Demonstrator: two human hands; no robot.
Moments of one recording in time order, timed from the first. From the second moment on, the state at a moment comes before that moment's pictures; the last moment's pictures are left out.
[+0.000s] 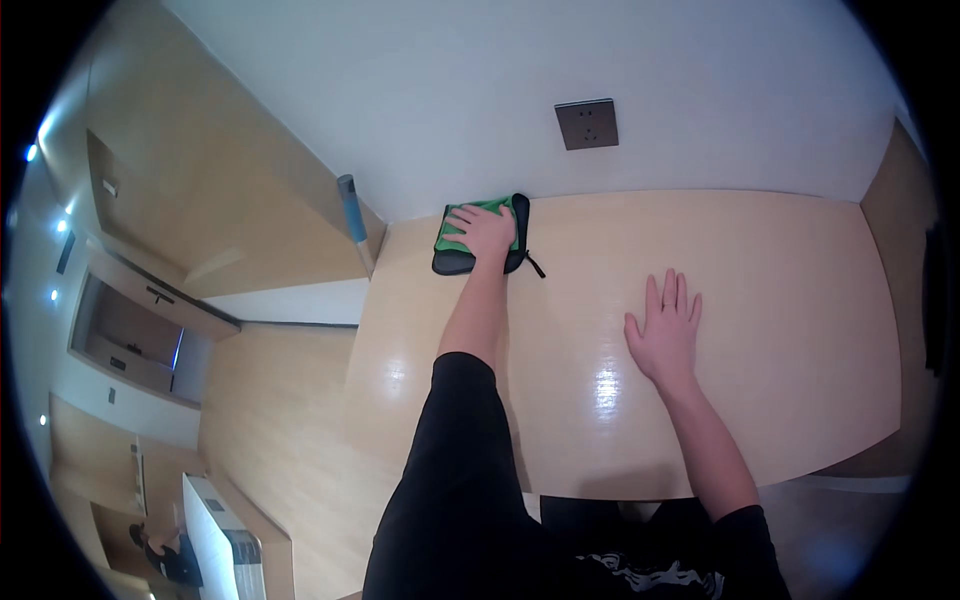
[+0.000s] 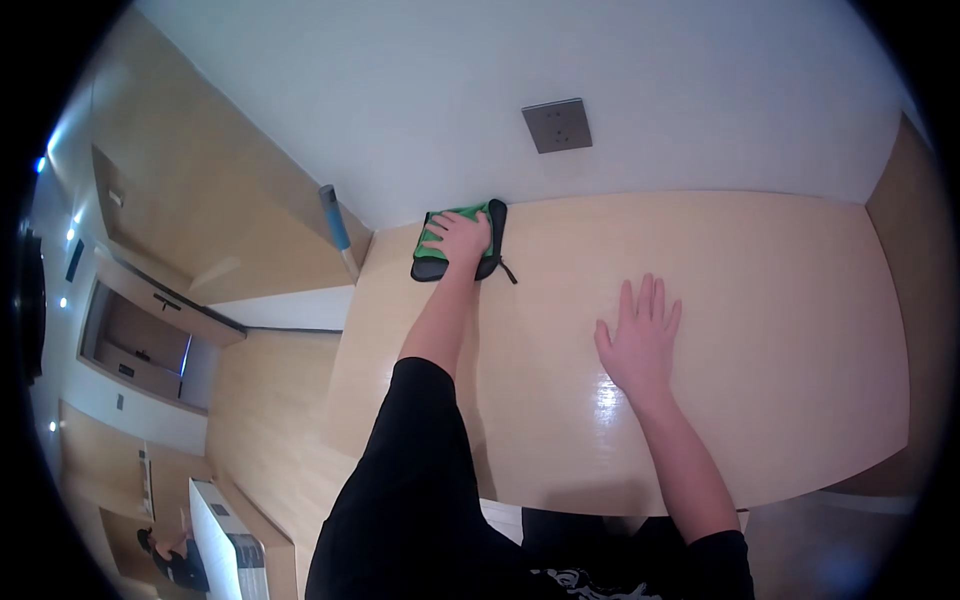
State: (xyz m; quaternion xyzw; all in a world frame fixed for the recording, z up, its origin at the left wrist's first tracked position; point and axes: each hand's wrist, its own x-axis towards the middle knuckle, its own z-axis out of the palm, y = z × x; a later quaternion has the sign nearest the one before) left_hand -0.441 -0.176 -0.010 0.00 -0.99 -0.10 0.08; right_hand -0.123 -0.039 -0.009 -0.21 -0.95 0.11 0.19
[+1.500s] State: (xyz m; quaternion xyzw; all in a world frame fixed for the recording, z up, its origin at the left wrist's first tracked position) left_hand -0.420 -0.295 -0.016 -0.02 -0.99 -0.08 0.08; right_hand -0.124 -0.034 -0.013 -0.22 -0.96 0.08 0.17
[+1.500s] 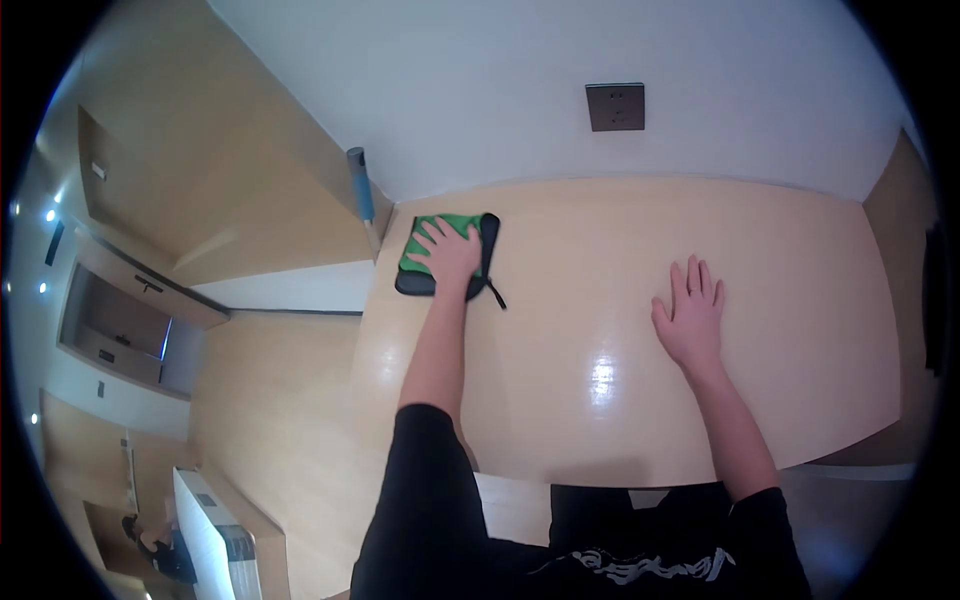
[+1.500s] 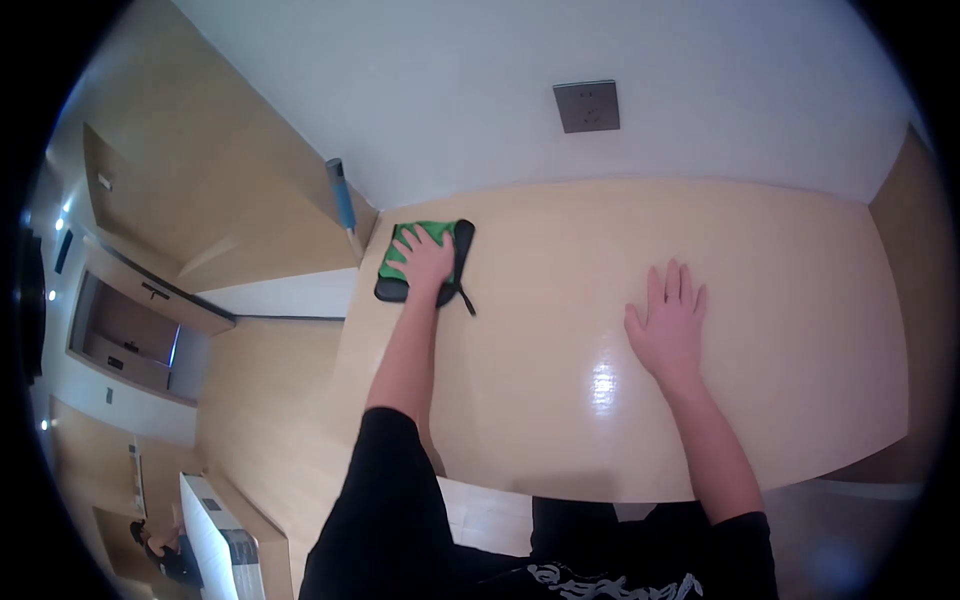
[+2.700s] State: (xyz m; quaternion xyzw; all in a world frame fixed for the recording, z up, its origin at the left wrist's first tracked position) left_hand -0.170 -0.520 -0.011 -0.04 -0.99 -0.07 0.10; right_hand -0.127 -0.038 -0.007 -0.25 -0.96 0.06 0.13
